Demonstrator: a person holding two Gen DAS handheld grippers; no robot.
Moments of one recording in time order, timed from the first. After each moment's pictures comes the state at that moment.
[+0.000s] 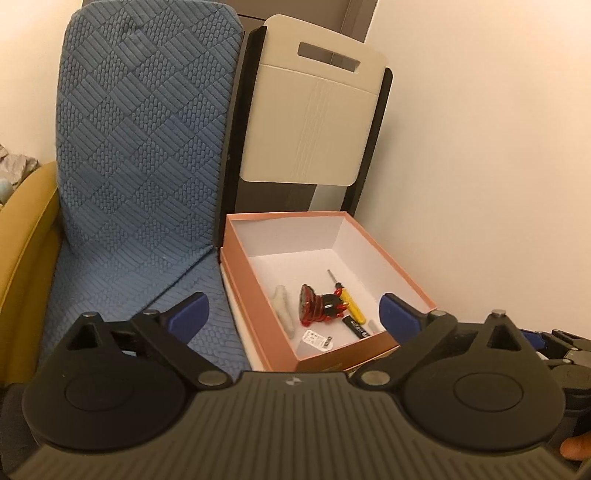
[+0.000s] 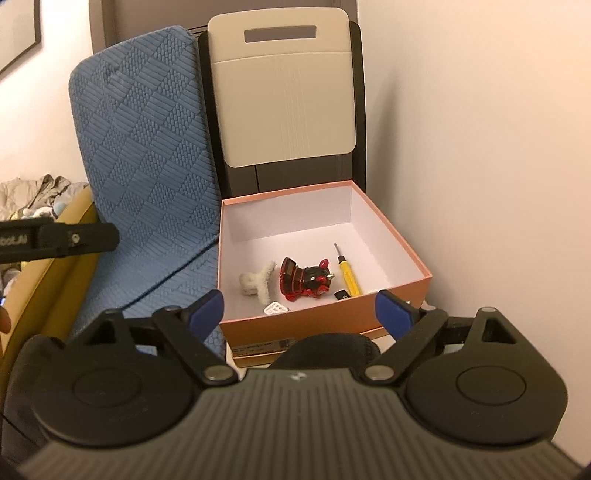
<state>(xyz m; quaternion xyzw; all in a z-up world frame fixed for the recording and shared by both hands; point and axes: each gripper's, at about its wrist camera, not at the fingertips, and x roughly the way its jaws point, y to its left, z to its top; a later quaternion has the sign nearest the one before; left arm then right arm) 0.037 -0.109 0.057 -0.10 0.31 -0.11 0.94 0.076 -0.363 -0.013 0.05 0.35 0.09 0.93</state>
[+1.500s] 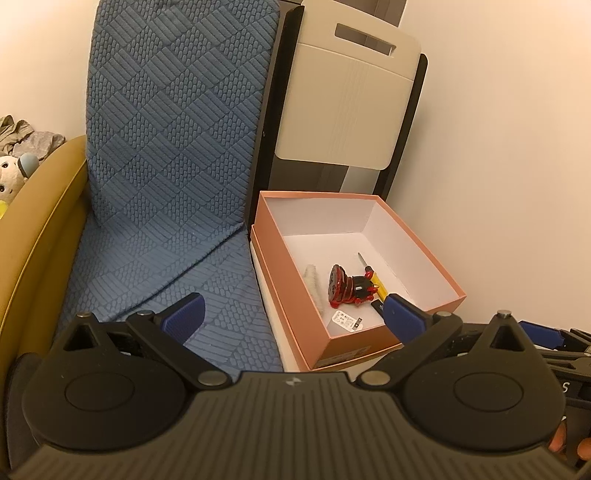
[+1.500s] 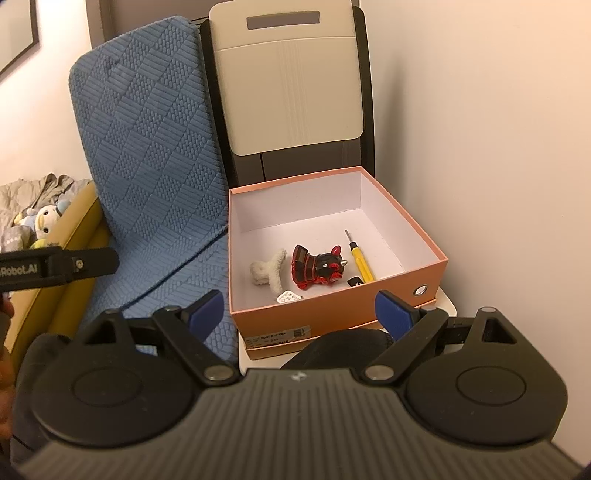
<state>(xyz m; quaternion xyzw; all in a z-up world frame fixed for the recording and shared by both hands) 0.037 -0.095 0.037 -0.10 0.33 -0.07 0.93 0.079 -0.354 -0.020 0.06 0.36 0.09 0.93</state>
